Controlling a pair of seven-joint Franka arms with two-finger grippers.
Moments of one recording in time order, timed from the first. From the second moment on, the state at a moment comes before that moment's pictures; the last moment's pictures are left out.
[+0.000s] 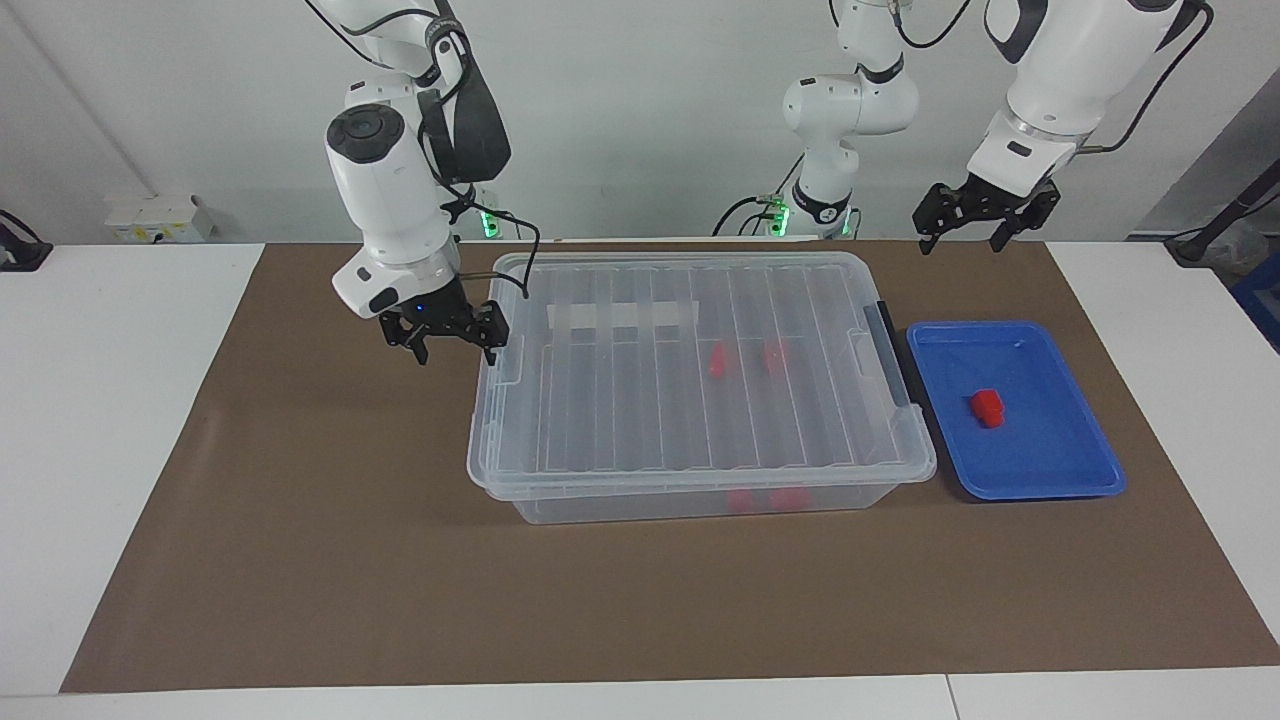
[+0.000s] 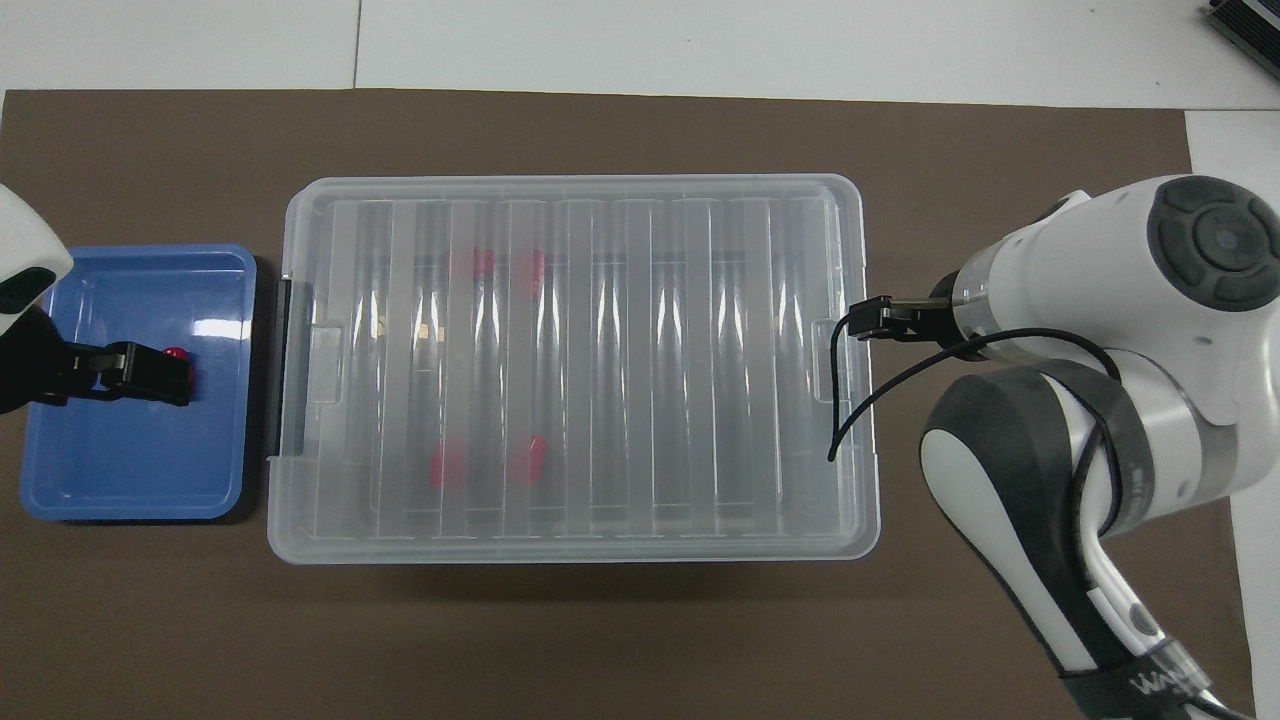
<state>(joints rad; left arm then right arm) -0.06 -0.11 -0.05 -1.71 0.02 1.52 -0.05 0.24 0.09 0.01 -1.87 0.02 2.01 0.30</state>
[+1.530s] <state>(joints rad) -0.03 -0.12 -0.05 -1.71 0.02 1.52 -0.01 0.09 0.10 -0.01 -1.89 0.01 2.01 0.16</state>
